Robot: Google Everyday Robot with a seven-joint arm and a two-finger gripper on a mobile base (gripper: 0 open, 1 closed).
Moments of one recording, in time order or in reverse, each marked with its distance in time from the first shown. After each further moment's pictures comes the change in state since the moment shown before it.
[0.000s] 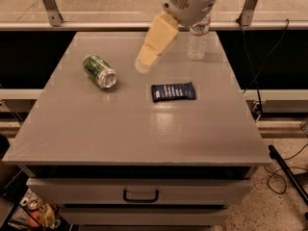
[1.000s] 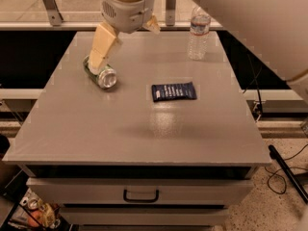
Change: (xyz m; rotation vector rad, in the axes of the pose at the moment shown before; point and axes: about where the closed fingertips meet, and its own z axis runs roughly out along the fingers) arm -0.073 0.029 0.060 0.056 0.115 0.134
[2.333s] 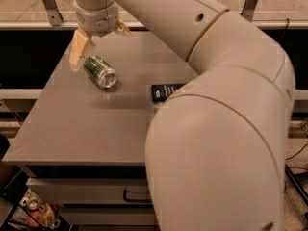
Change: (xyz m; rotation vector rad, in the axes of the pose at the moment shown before) arm -0.088 0.005 0.080 -0.025 0.094 0.026
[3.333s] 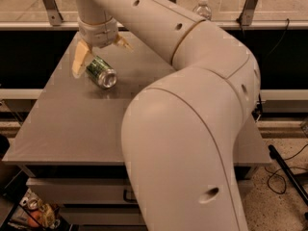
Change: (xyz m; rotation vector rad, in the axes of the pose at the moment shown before) arm -0.014 -0.009 0.055 -0.033 0.066 0.090
